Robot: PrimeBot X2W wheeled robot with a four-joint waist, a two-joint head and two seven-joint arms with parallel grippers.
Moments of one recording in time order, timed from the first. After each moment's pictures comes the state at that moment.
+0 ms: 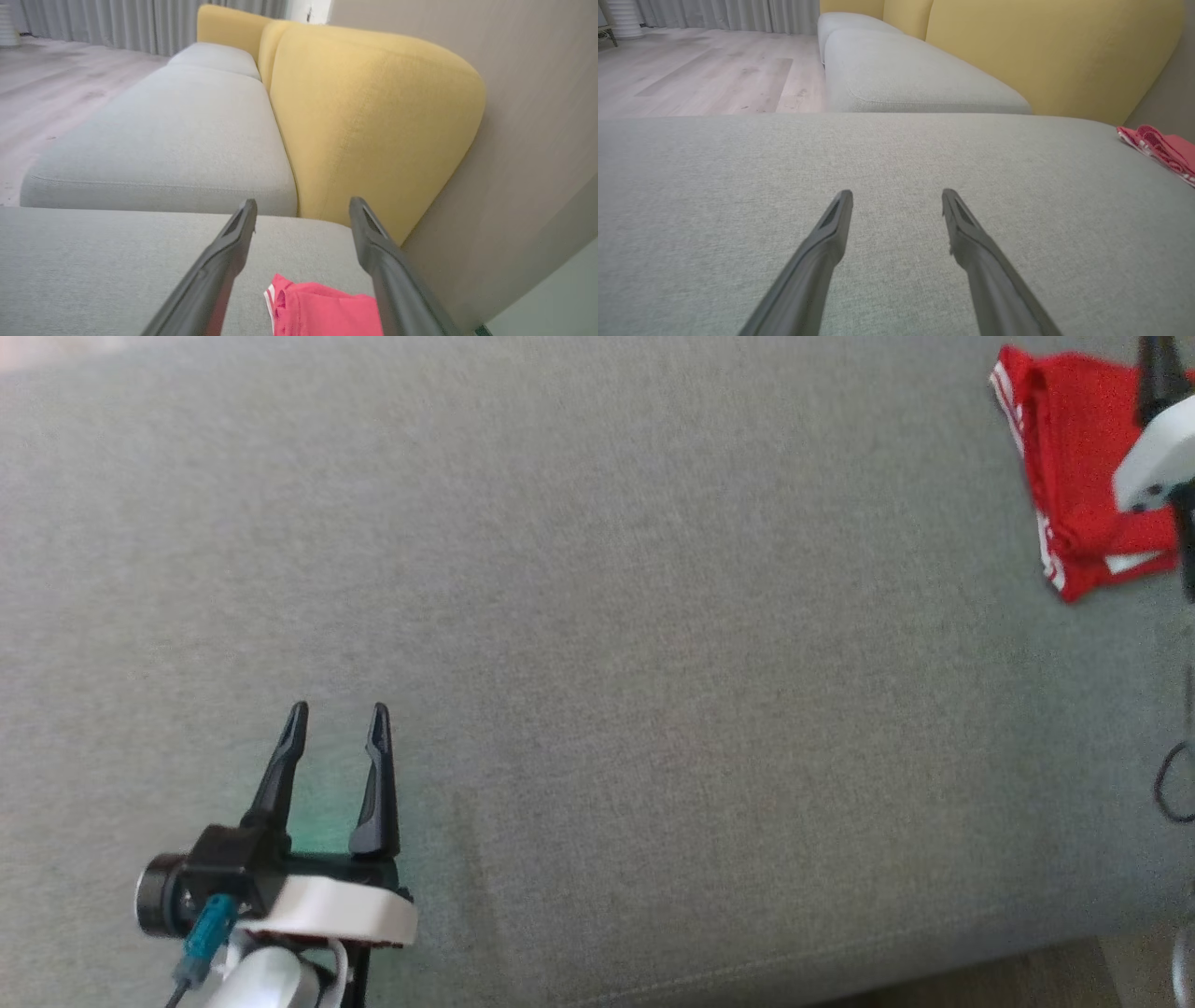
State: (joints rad) left arm -0.12 0.37 -0.52 0.02 -0.53 0.29 -0.20; right arm -0.83 -0.29 -0.06 0.63 0.00 0.12 0.05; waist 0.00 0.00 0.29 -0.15
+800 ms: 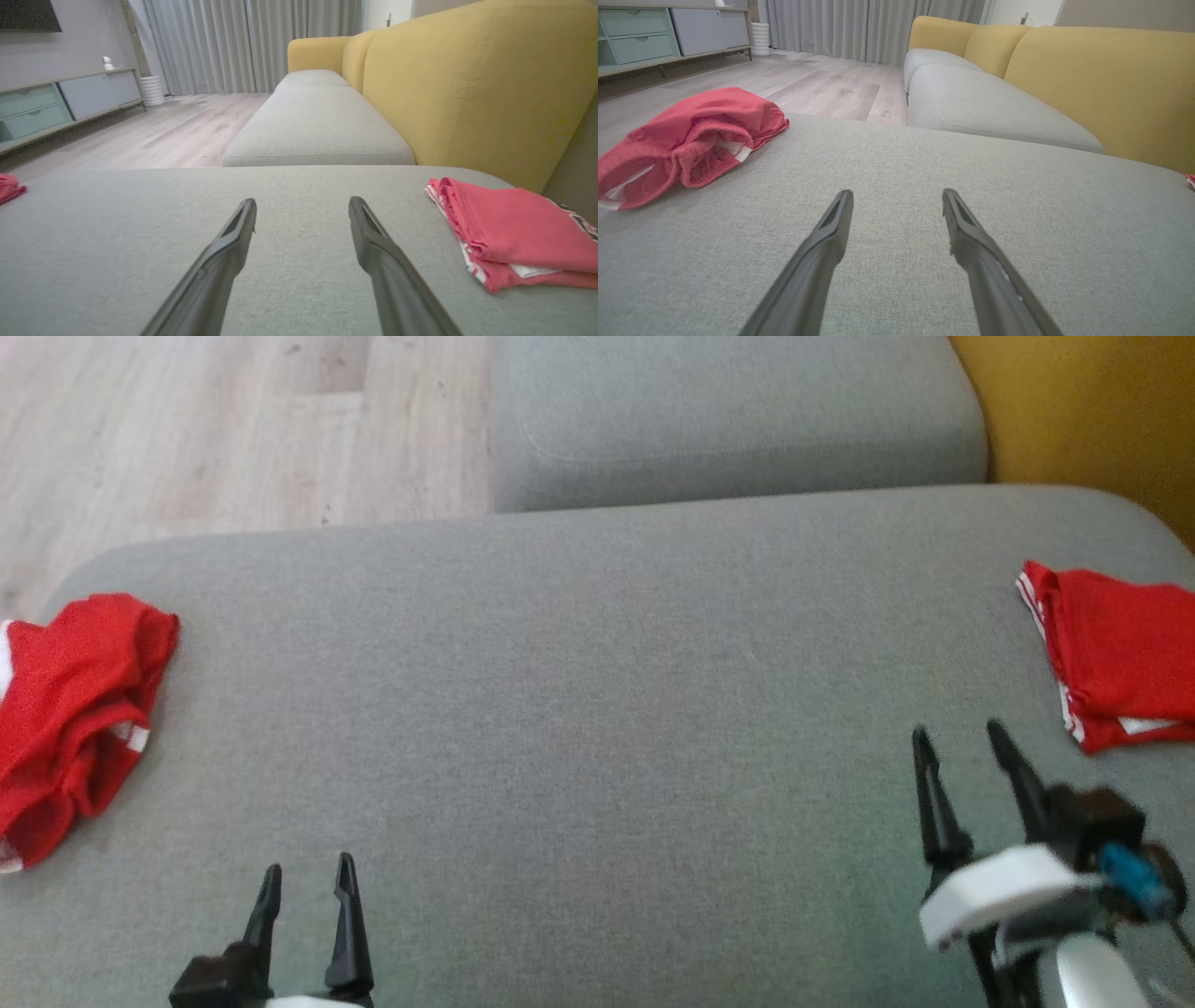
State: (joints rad) left arm 0.10 0.33 -0.45 0.14 -0.62 0.29 -0.24; right arm -0.02 -0.05 -0.02 0.18 0.05 0.12 -0.05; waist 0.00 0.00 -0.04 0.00
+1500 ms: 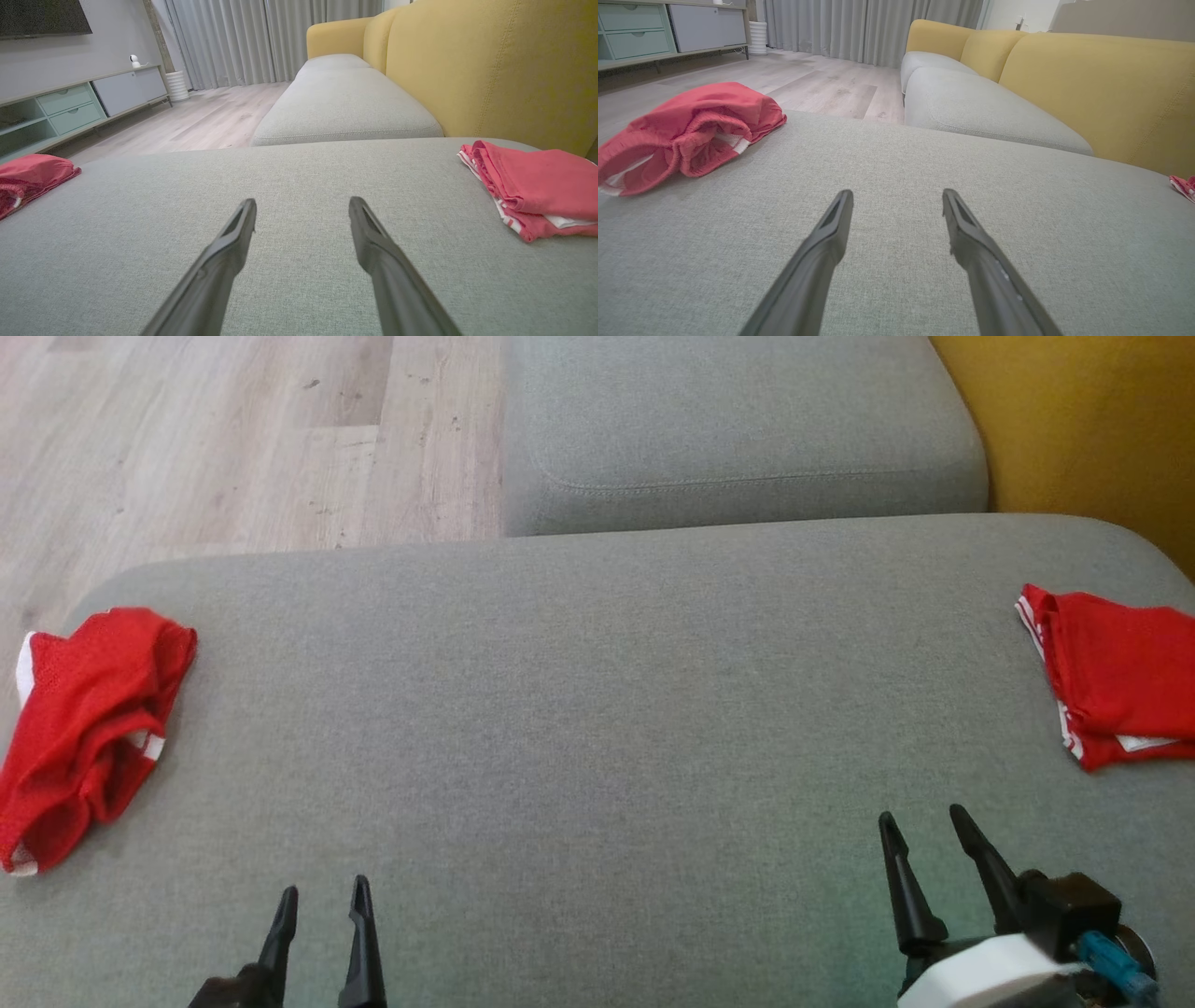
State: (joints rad) left arm 0.13 0.31 -0.46 0.14 -0.62 0.27 -0.25; right arm 0.17 -0.04 0.06 0.09 0.13 0.12 -0.06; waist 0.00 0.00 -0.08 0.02
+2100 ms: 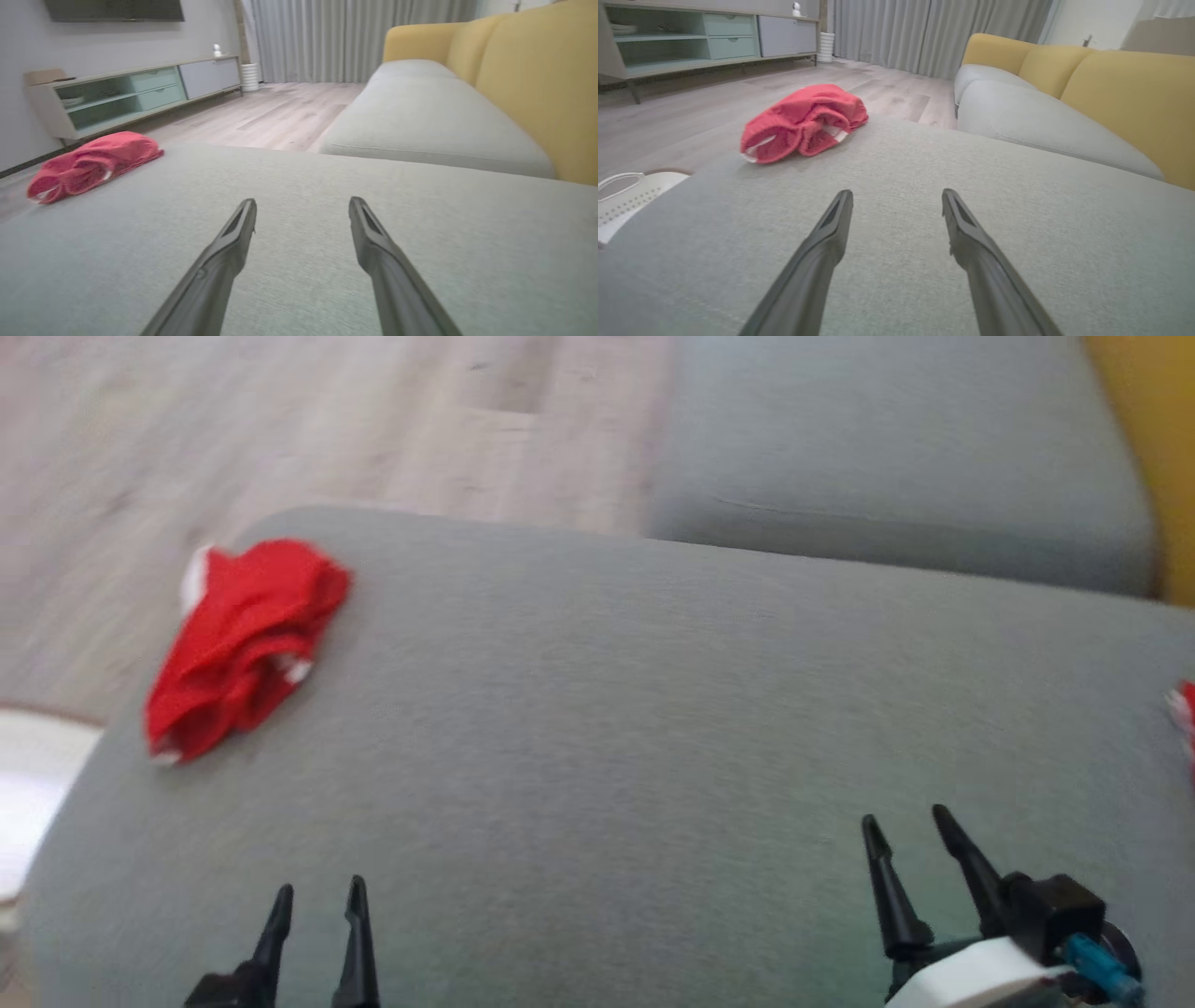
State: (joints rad) left arm 0.13 0.34 -0.48 0.13 -0.61 0.28 -0.23; right arm 0.18 -0.04 0.09 0.08 0.12 0.12 -0.07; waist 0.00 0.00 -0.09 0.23
